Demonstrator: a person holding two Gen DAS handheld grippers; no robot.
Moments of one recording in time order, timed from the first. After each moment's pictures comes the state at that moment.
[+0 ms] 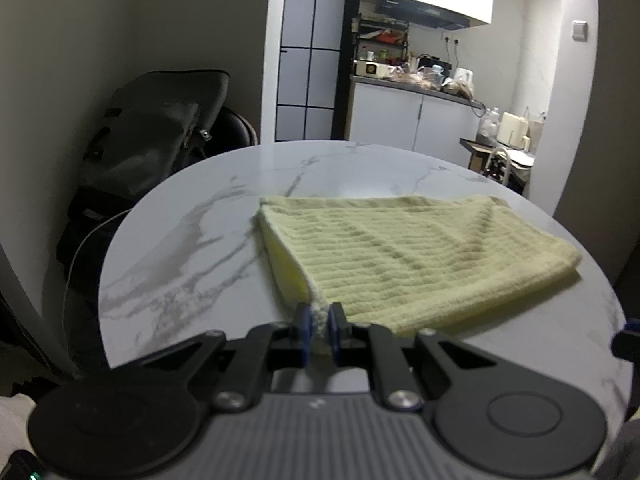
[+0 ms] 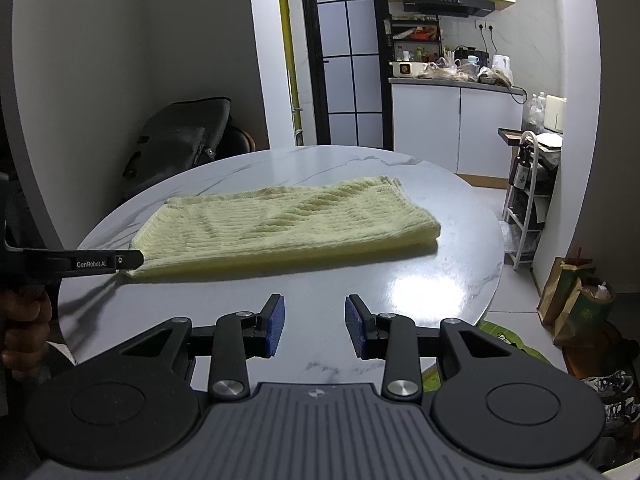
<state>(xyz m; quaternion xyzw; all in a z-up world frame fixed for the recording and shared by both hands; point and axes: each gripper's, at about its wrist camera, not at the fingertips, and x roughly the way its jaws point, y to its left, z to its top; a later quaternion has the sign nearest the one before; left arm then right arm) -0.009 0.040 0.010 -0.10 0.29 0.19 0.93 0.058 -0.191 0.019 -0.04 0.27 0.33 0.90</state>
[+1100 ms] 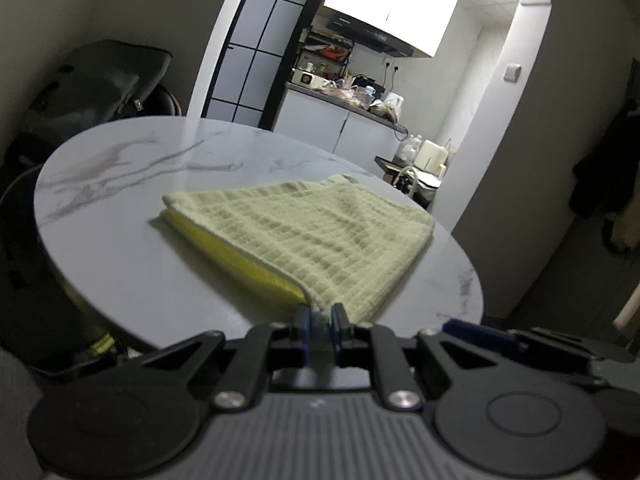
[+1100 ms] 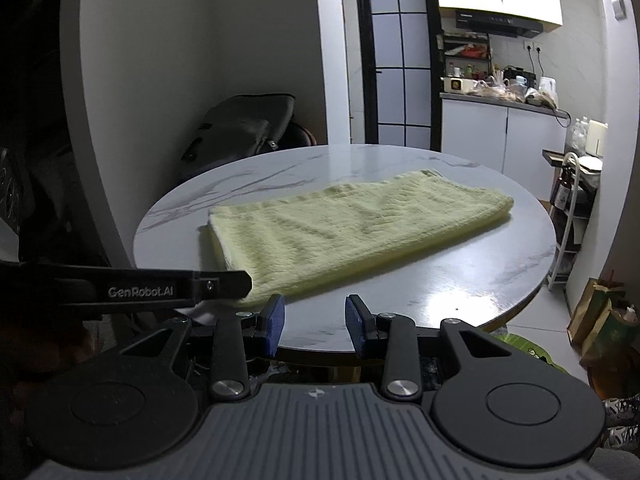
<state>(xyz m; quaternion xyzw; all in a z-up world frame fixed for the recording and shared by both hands) -0.063 0.001 -0.009 -0.21 0.25 0.07 0.94 -0.014 -0.178 0.006 -0.06 0.24 0.40 0.88</state>
